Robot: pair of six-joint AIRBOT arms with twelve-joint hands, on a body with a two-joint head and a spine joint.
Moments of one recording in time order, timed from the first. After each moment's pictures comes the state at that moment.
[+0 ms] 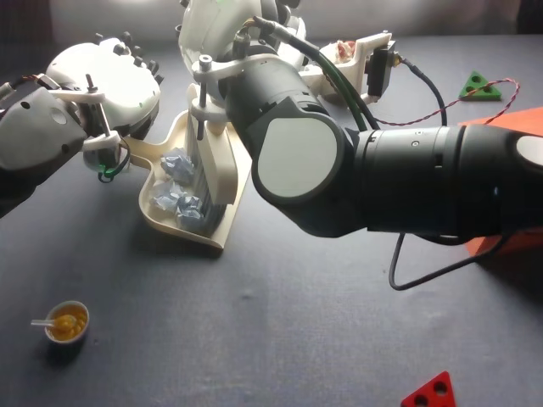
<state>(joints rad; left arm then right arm) 0.44 -1.21 1.36 -0.96 -0.46 2.23 -0.19 -1.75 1.36 -2.00 -0.89 -0.08</state>
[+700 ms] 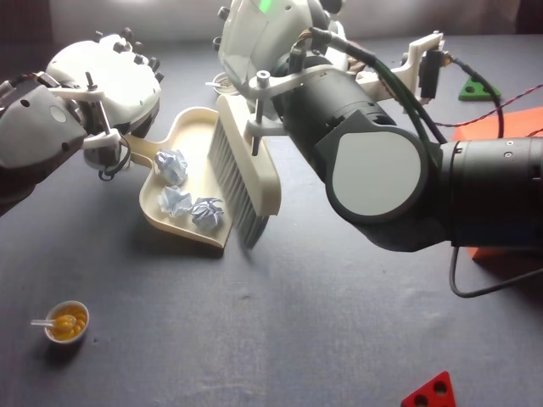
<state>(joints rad) 0.44 -1.21 1.36 -0.96 -0.46 2.23 -0.22 -1.59 1.21 -2.05 -0.87 -0.08</state>
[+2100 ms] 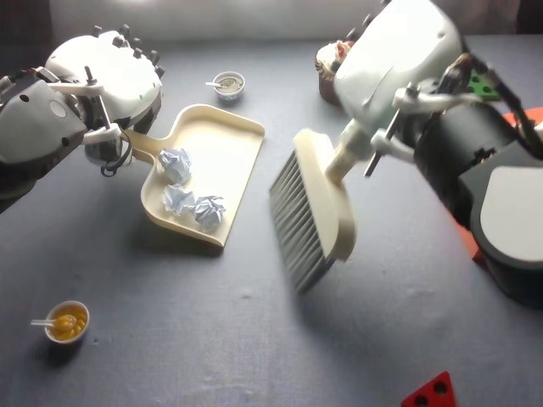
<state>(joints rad) 0.43 -1.21 1.36 -0.97 -0.46 2.23 -0.30 -1.31 0.91 -1.95 -0.99 0.10</state>
